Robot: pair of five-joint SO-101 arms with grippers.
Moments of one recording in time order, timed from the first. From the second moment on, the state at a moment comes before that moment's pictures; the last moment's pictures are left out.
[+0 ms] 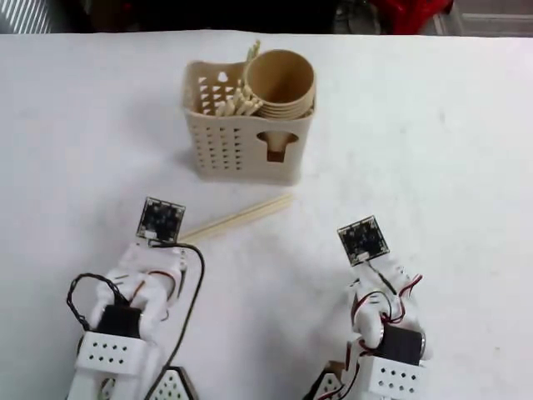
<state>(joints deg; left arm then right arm) 0.2 -81.1 97.6 40.9 -7.5 9.0 -102.7 96.5 68.5 36.2</state>
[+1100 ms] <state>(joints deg) 0.2 -81.1 97.6 40.9 -7.5 8.9 -102.7 96.5 72.5 35.9</state>
